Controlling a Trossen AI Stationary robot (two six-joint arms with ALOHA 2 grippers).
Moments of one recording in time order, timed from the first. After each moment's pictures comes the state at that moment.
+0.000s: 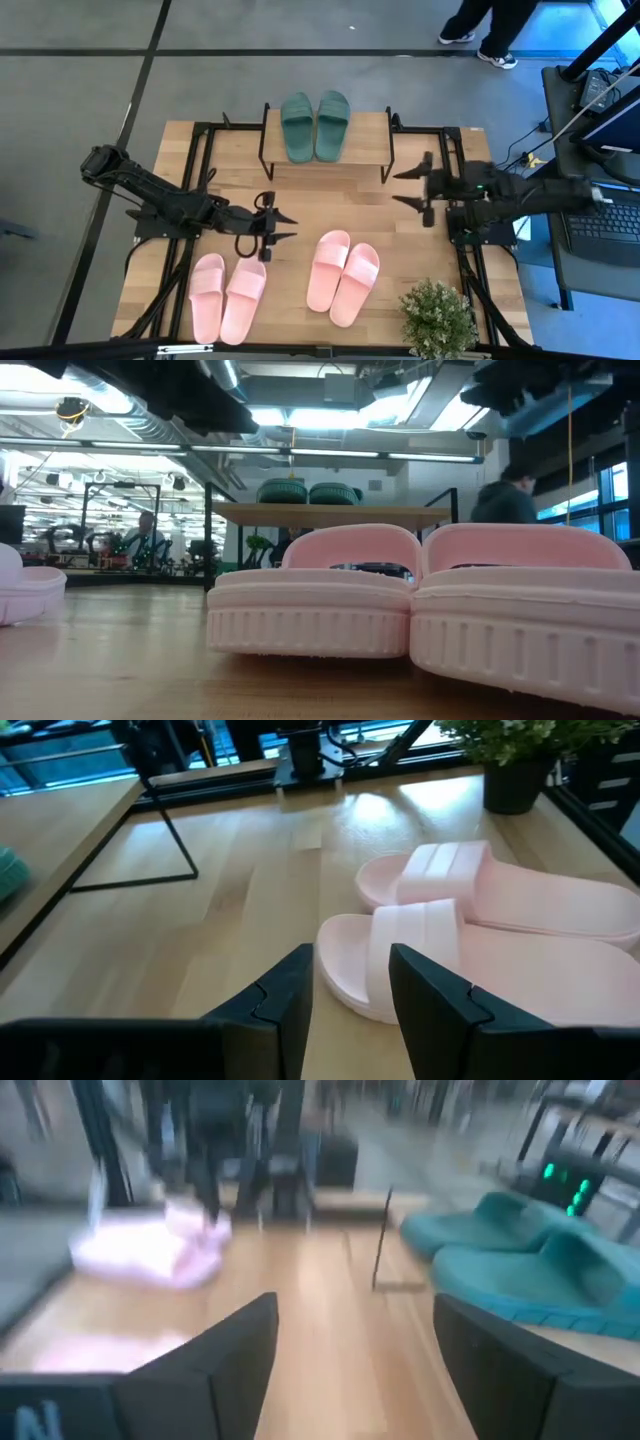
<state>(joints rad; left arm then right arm) -0.32 1.18 0.61 0.16 -0.38 -0.02 0.01 0.62 0.59 -0.19 0.11 -0.09</state>
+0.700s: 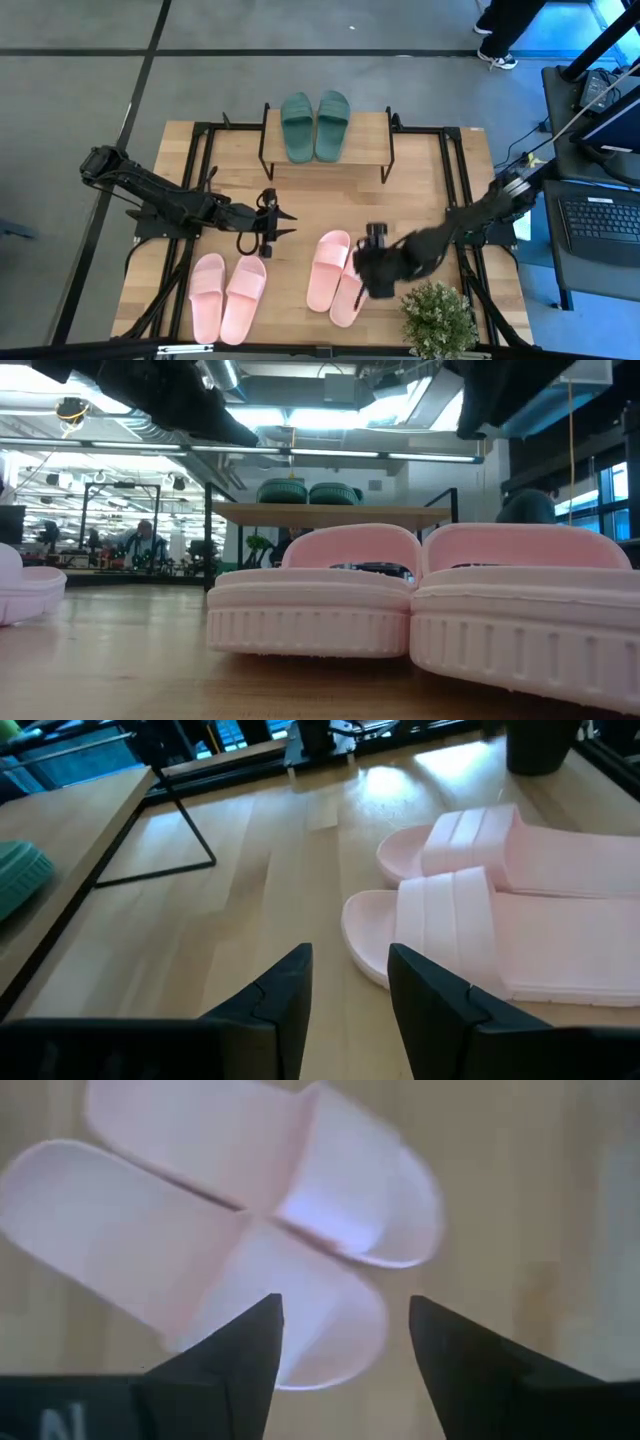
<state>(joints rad) -0.28 1.18 0.61 0.11 -0.38 0.06 0.55 1.72 1.44 -0.98 0.36 0.40</state>
